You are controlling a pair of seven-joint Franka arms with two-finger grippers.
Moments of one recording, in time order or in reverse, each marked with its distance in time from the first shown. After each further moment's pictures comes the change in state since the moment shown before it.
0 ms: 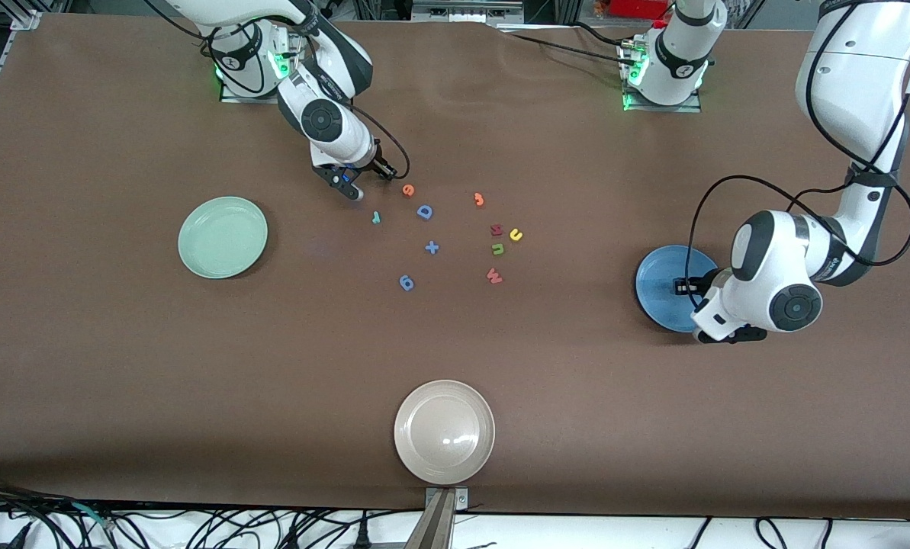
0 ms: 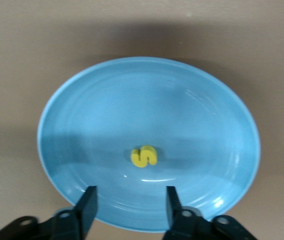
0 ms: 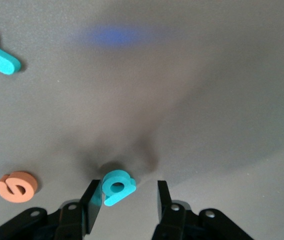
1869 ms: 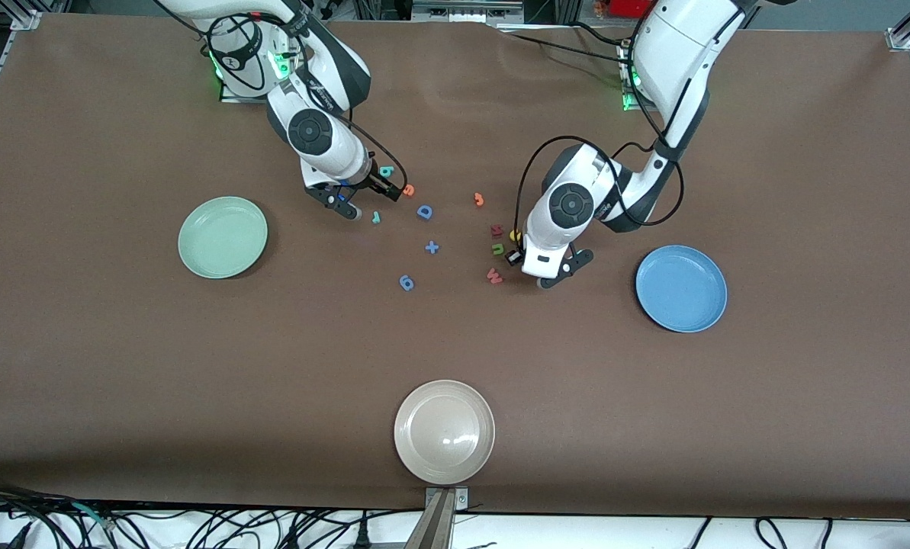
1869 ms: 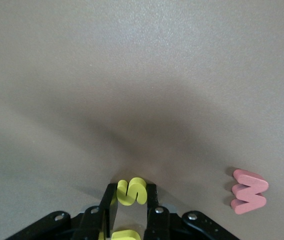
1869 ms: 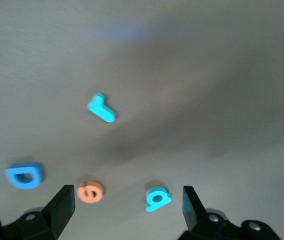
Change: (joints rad) left arm -0.518 -0.015 -0.008 -0.219 -0.207 0.537 -0.921; right arm -0.002 -0.030 -0.054 0.135 0.000 -0.132 -0.127
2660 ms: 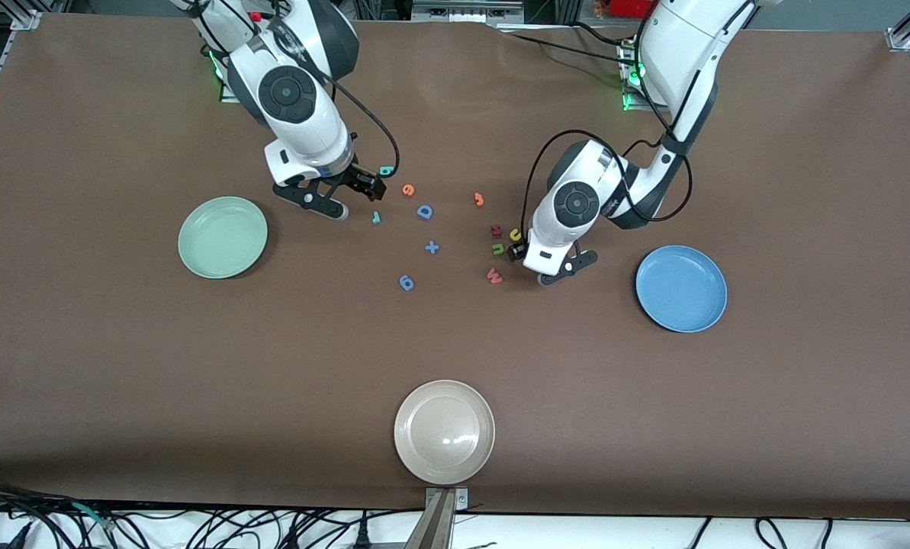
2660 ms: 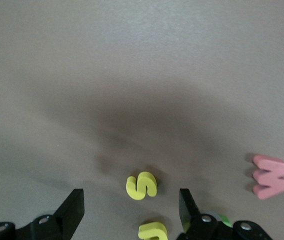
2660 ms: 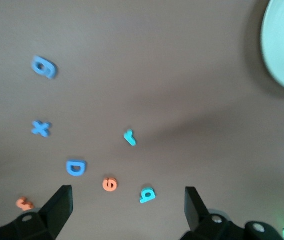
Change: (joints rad) left arm 0.011 -0.028 0.002 -0.023 0.000 -0.049 0.084; right arm 0.001 -0.181 -0.044 0.221 -0.049 -0.353 -0.172
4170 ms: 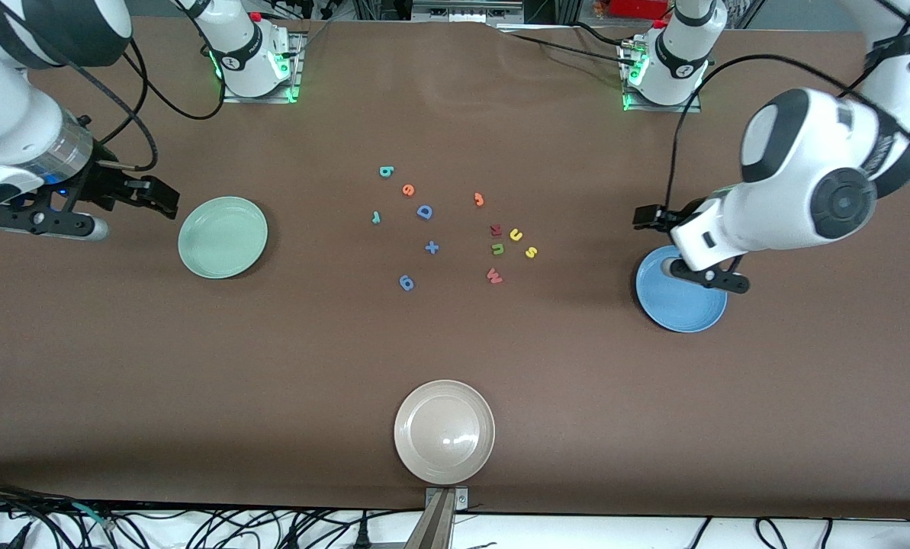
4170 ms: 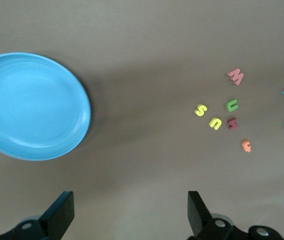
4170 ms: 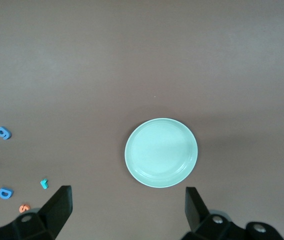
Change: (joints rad) left arm 0.332 -0.286 0.009 0.236 -0.081 -0.674 1.024; right arm -0.014 -0.102 -0.451 0.452 -0.083 -0.450 -0.745
